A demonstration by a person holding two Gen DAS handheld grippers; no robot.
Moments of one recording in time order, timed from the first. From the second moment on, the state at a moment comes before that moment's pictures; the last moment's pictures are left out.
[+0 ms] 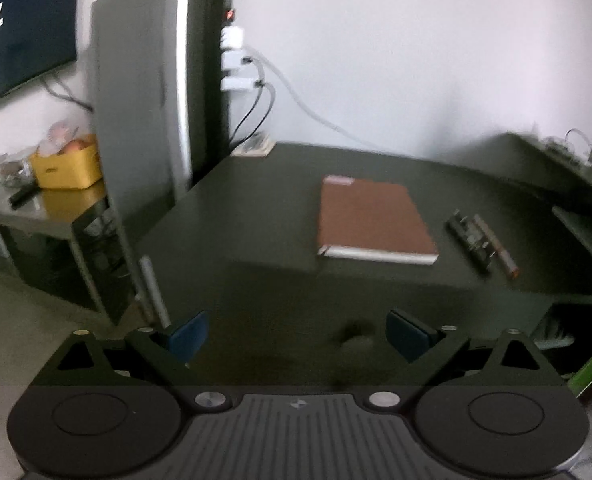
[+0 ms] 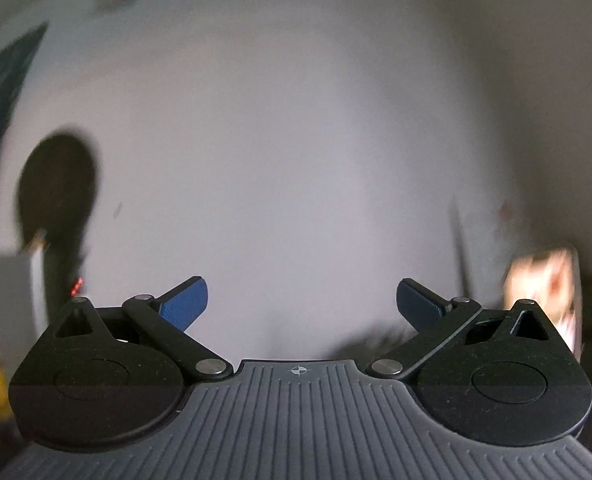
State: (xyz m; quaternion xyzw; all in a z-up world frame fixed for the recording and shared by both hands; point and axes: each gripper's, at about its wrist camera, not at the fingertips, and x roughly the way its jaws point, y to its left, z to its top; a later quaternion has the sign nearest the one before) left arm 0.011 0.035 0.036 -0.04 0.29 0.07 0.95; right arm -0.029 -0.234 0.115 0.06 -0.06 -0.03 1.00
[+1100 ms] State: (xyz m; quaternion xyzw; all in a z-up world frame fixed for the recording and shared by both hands) left arm -0.016 0.018 -0.011 0.01 0.36 0.04 0.93; right arm -0.049 -0.176 0.007 0.04 0.31 0.00 0.95
